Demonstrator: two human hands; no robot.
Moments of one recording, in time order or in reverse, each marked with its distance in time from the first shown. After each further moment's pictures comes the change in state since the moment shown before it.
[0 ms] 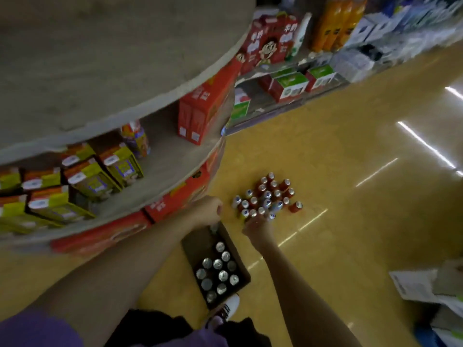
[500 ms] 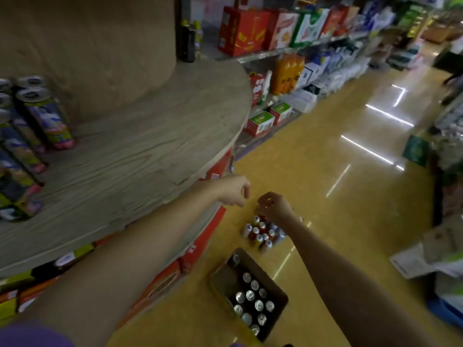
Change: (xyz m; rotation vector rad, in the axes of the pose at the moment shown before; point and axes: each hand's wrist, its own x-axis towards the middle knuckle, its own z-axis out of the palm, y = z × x) left_hand -0.117 -0.054 -0.220 0.149 -0.061 0.463; right_hand -0.085 -0.230 0.013 0.108 0.295 -0.067
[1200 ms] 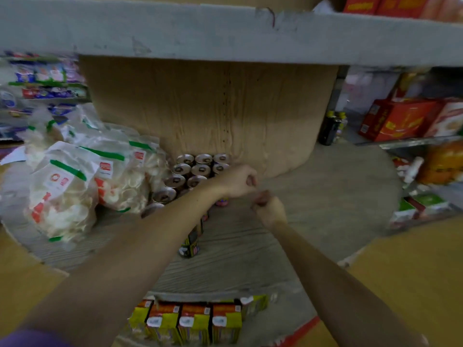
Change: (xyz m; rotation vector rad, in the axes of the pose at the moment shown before) left_hand -0.216 -0.157 -0.211 0.082 0.666 -0.302; right_hand 0.040 -0.345 0.164 0.165 -0.133 -0.513
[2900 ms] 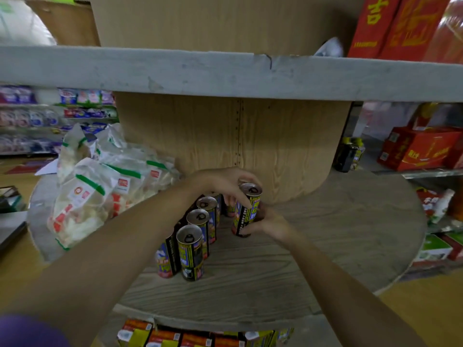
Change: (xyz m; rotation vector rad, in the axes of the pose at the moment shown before) left_hand -0.006 -0.010 -0.078 -0.220 -0.264 -0.132; right_hand 0.023 -0.038 -0.016 0.334 -0.536 -0.207
